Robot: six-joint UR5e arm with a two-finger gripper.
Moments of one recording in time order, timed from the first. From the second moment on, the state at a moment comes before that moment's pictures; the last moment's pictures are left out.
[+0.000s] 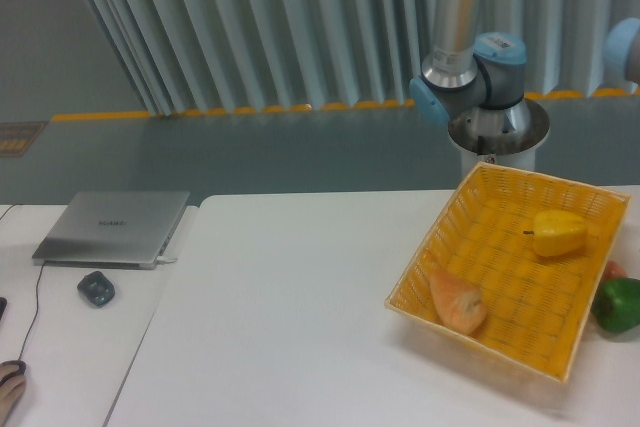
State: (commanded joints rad) arm 2.82 -1.91 -1.54 -1.21 1.58 1.98
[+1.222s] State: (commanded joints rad) arm 2.87 -2.03 -1.55 -1.06 1.58 2.04
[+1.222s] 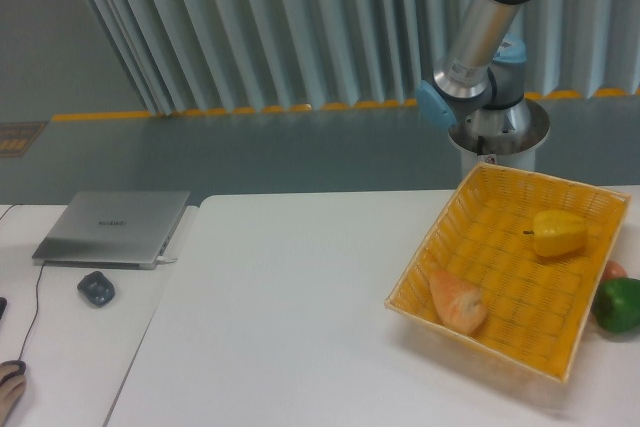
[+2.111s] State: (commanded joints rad) arm 2.78 -1.85 -1.54 -1.20 1.54 2.06
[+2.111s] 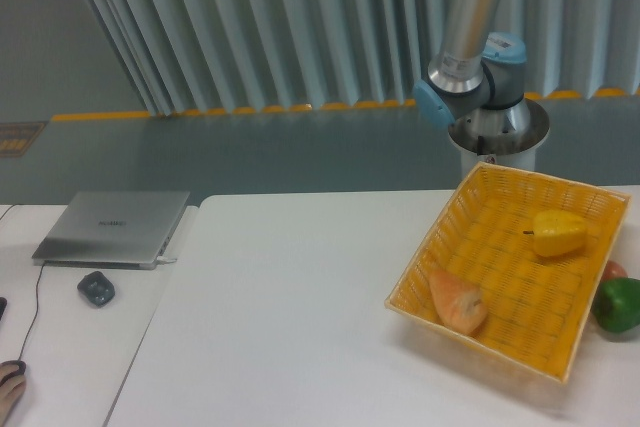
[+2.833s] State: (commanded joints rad) arm 2.74 -1.83 -1.55 -1.26 1.55 2.05
